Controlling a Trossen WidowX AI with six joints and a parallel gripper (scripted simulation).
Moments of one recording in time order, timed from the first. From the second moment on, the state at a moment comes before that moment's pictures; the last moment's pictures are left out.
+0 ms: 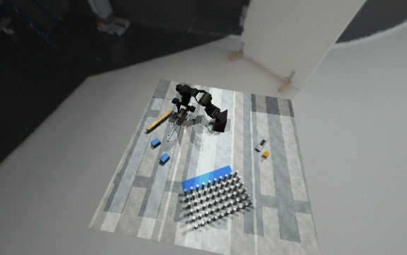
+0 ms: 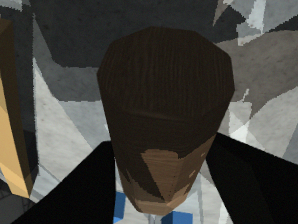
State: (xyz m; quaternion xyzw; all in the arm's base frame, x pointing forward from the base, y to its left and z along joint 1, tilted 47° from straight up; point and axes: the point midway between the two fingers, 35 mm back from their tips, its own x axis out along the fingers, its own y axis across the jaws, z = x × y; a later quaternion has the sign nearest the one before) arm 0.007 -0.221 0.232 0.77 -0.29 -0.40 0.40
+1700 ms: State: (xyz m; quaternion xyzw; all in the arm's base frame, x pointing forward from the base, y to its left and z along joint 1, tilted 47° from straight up) arm 0.049 -0.176 0.253 0.84 -0.19 -0.40 0.33
